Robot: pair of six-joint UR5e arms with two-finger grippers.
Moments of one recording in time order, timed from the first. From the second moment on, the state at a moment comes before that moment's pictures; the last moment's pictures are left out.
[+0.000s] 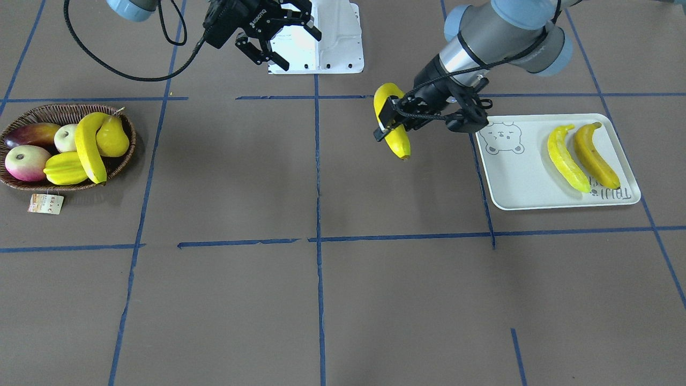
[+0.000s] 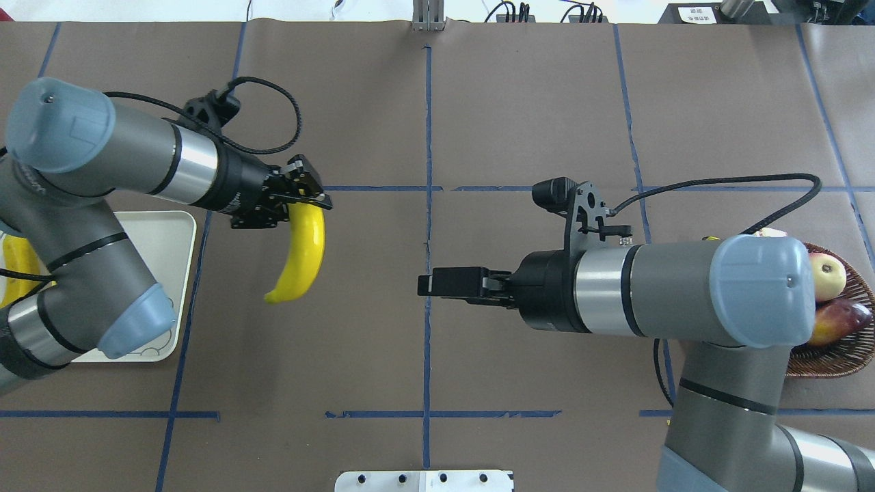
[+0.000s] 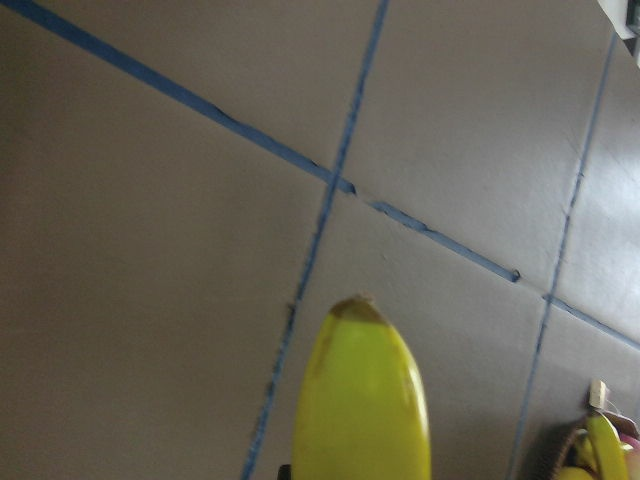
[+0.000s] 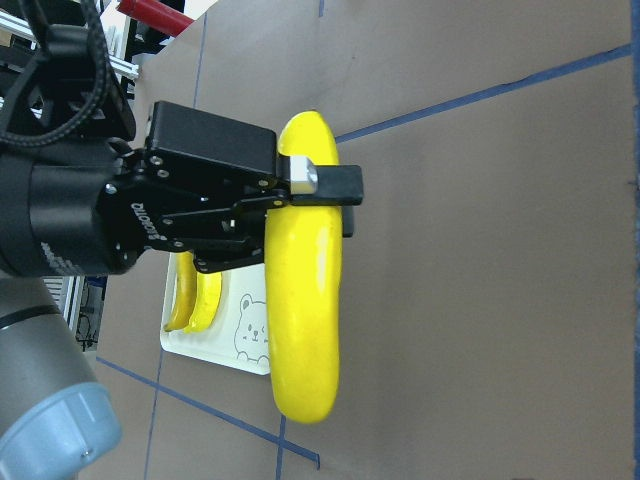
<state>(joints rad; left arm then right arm) -0.75 -1.93 -1.84 -2.17 -2.11 -1.66 0.43 -1.25 2.10 -0.87 1.79 1.50</state>
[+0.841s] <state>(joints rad) -0.80 -1.57 -1.79 -2.10 -2.03 -1.45 0.49 -1.35 2.11 -0.87 1.79 1.48</state>
